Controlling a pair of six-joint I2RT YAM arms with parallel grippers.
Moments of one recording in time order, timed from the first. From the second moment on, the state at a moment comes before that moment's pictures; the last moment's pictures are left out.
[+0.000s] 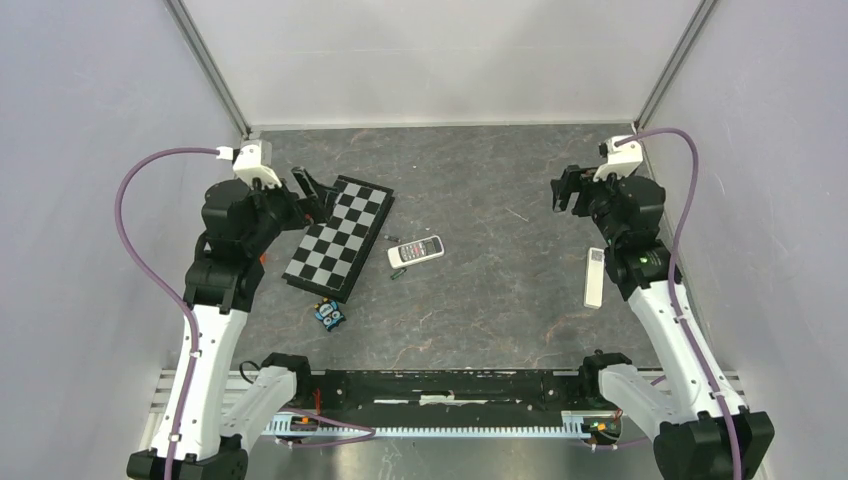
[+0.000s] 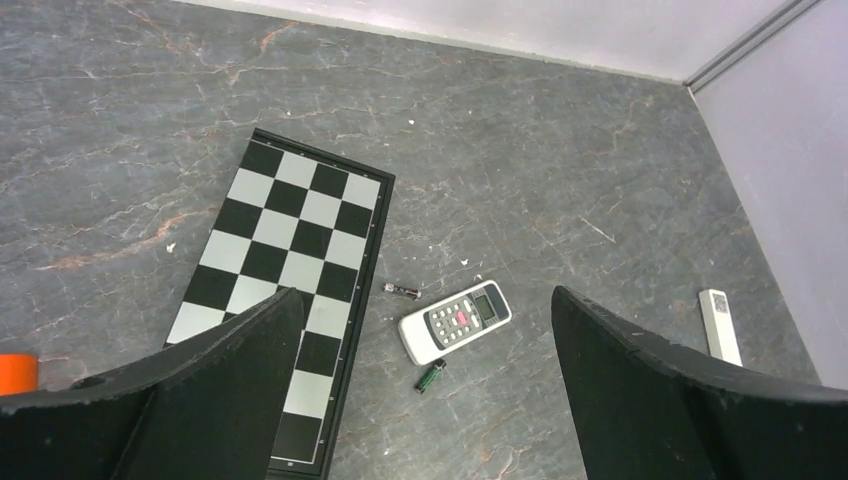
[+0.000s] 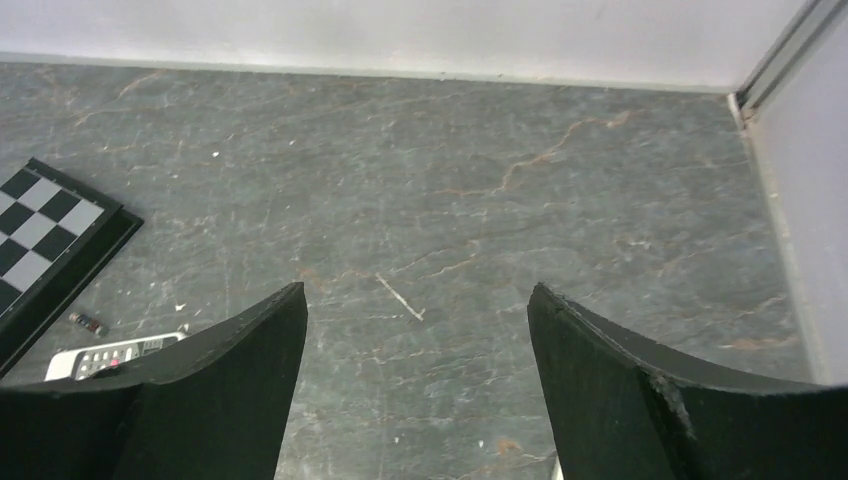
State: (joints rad) left arm -0.12 0.83 1.09 -0.52 0.16 -0.32; right arm 0.12 0.93 0.89 -0.13 -0.02 0.05
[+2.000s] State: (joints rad) left arm -0.64 2.04 1.47 -0.64 0.13 0.27; right arm 0.18 1.08 0.50 0.07 -0.31 0.32
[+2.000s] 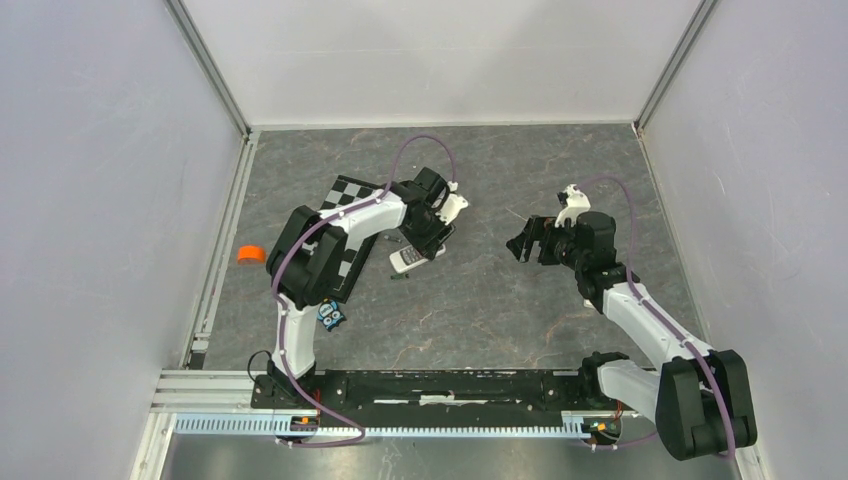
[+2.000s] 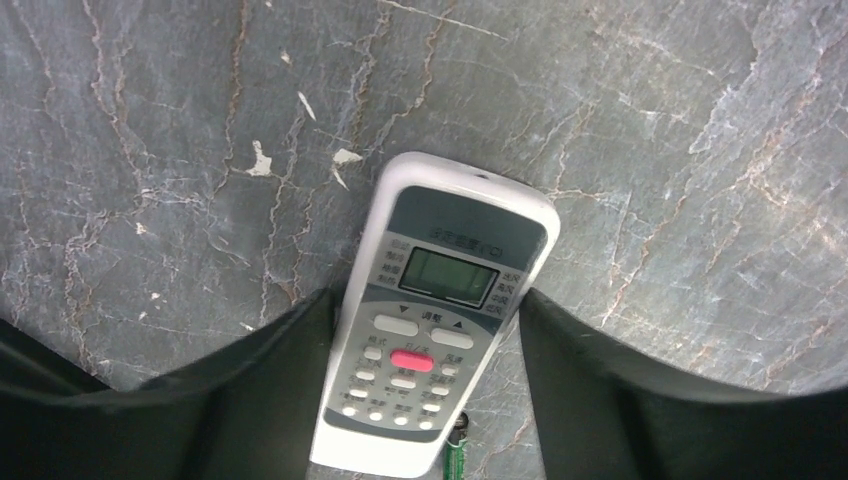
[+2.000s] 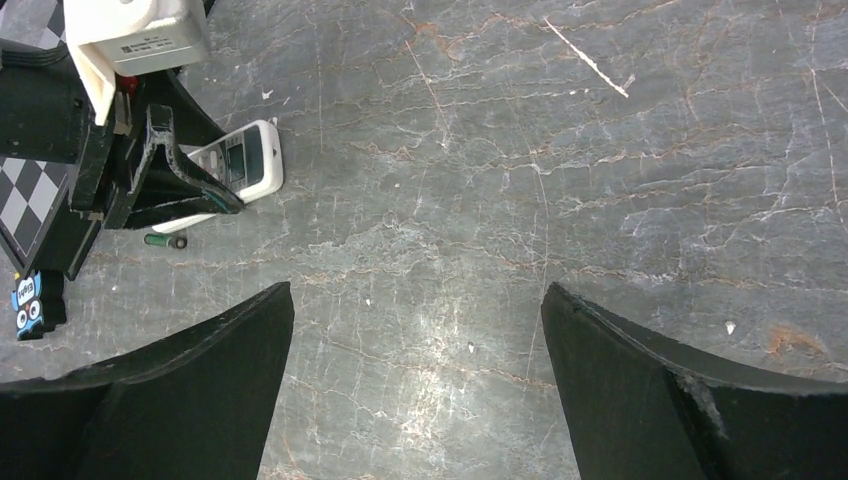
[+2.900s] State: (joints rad) left arm -0.61 1.74 1.43 -0.25 0.35 -0.01; right arm 0.41 1.04 0.24 0.63 -0.56 0.52
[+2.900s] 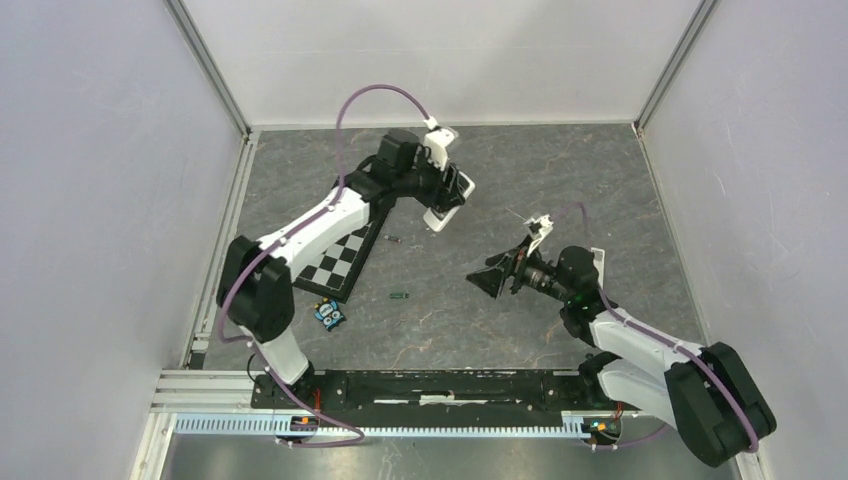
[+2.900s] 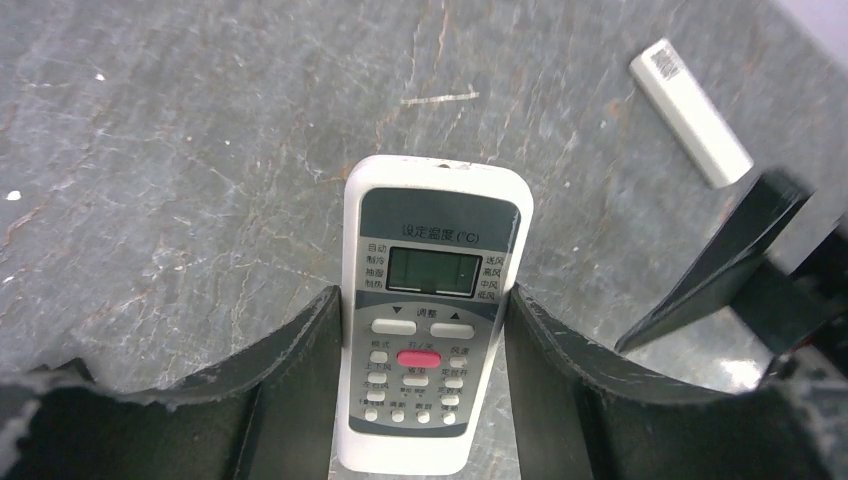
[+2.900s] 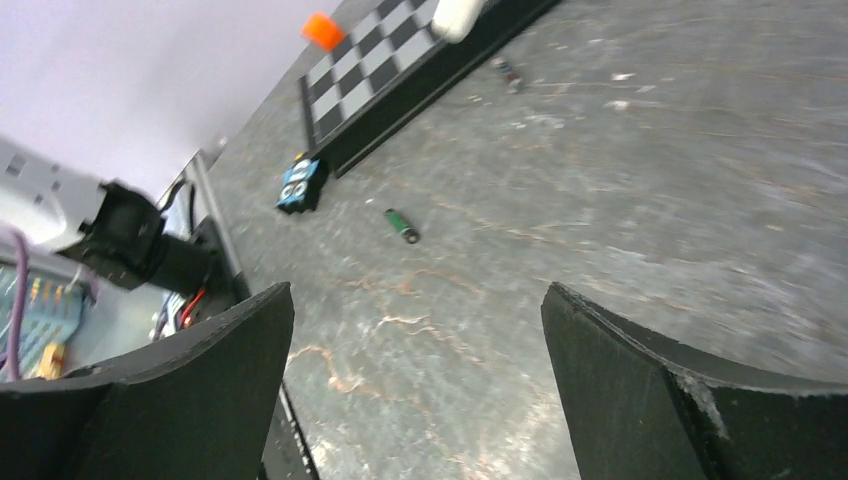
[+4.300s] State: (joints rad) left arm -0.51 1.30 1.05 0.26 0.69 -0.70; right arm 0.62 1.27 0.56 0.86 -0.37 0.43
